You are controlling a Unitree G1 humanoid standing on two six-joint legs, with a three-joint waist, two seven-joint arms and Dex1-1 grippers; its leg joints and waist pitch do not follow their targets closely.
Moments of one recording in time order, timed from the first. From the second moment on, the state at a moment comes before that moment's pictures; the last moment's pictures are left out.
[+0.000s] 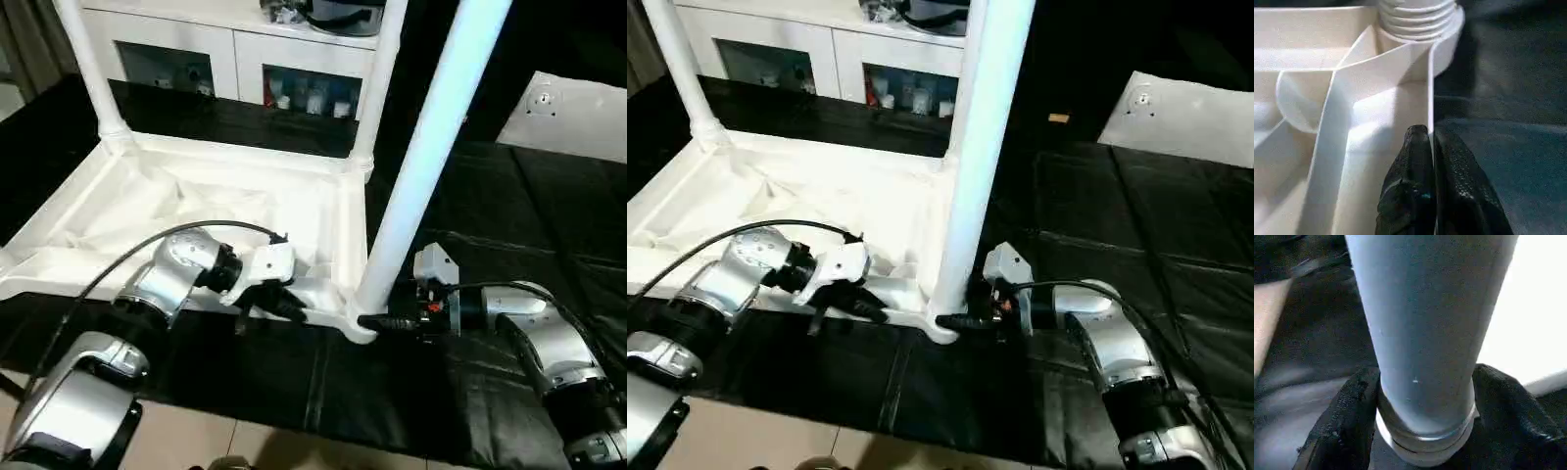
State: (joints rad) left arm -0.70 0.36 -0.35 0.72 0.08 0.00 -1.28; right arm -0.33 -0.37 0.13 0.31 0.19 0.22 1.04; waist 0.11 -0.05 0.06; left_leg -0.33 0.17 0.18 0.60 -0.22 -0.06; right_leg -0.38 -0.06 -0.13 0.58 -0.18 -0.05
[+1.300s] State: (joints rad) left arm -0.64 0.34 -0.32 0.62 0.10 0.04 -1.14; right arm -0.27 -0.32 0.03 0.15 0.17 0.29 0.77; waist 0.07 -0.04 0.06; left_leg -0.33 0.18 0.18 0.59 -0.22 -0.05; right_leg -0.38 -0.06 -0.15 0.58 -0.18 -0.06
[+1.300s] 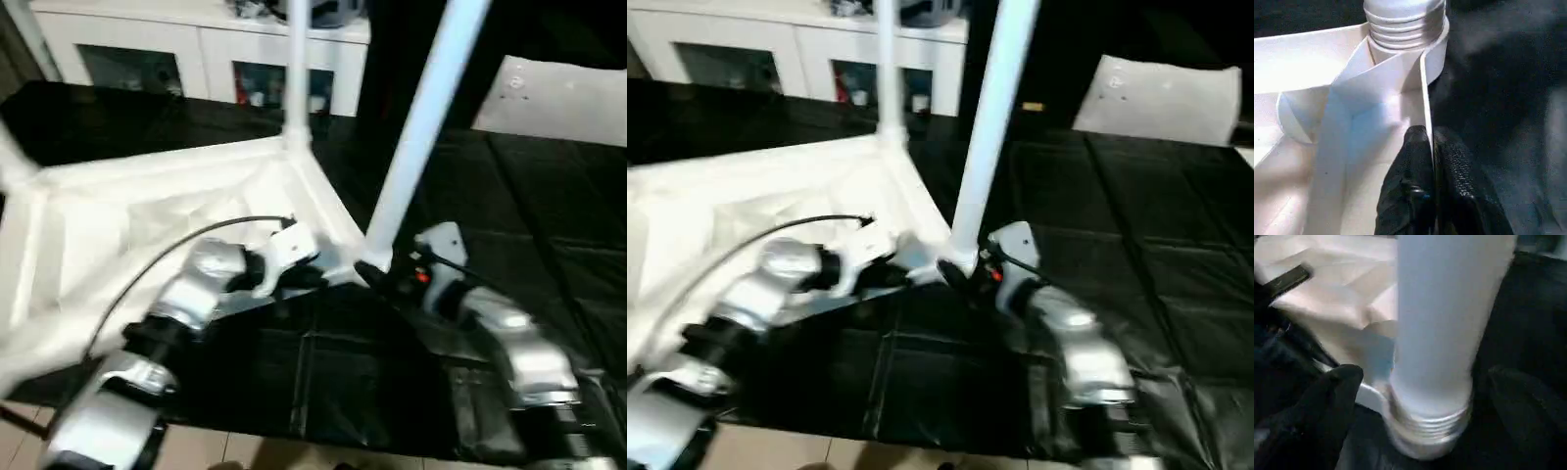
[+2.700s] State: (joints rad) left arm -0.74 0.41 -0.39 0.80 0.07 -0.20 -1.48; right arm -0.33 -0.46 0.21 0.27 0.20 0.17 1.21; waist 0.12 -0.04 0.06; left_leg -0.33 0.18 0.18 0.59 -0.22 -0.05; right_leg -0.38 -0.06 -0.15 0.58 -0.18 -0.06
